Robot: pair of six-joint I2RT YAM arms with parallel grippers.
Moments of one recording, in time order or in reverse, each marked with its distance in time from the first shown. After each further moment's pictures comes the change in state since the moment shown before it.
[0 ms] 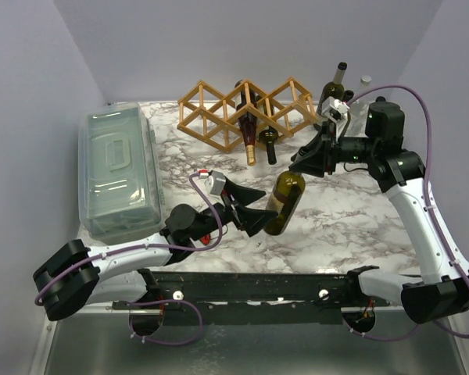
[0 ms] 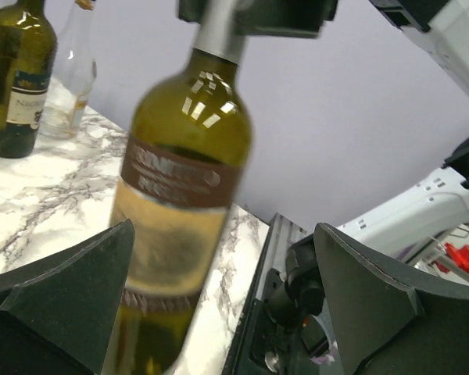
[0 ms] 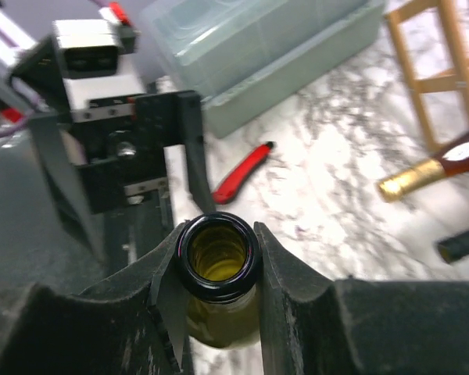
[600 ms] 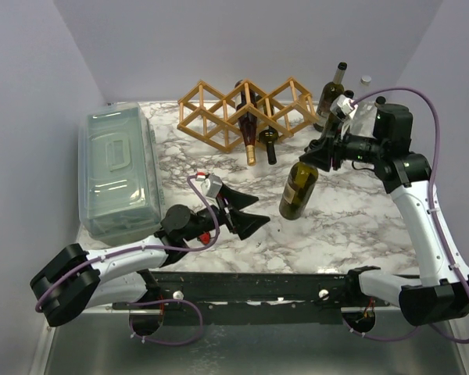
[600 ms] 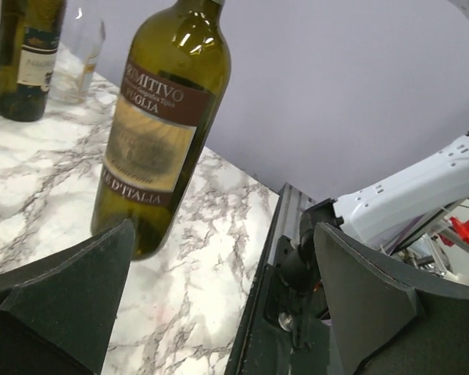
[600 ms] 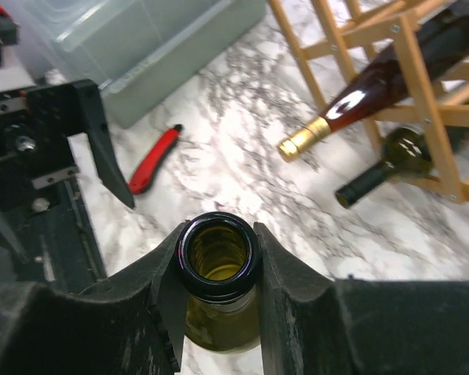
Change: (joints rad) left arm 0.068 -0.037 -0.079 -0.007 0.117 0.001; right arm -0.081 -0.018 -0.010 -0.035 0.198 -0.114
